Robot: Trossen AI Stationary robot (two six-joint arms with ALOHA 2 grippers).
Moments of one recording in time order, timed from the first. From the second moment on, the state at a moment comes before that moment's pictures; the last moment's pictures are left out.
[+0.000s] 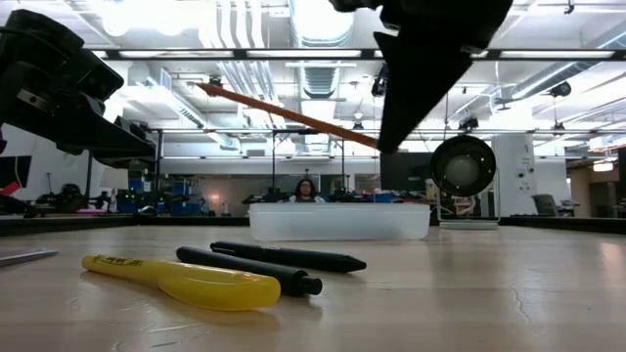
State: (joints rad) left arm 0.03 0.40 0.01 0.03 0.10 -0.09; right arm 0.52 2.12 1.73 -1.07 0.50 0.82
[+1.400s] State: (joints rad) left arm 0.03 0.40 0.01 0.03 0.10 -0.09; right arm 0.29 1.88 1.35 -0.89 0.70 0.34
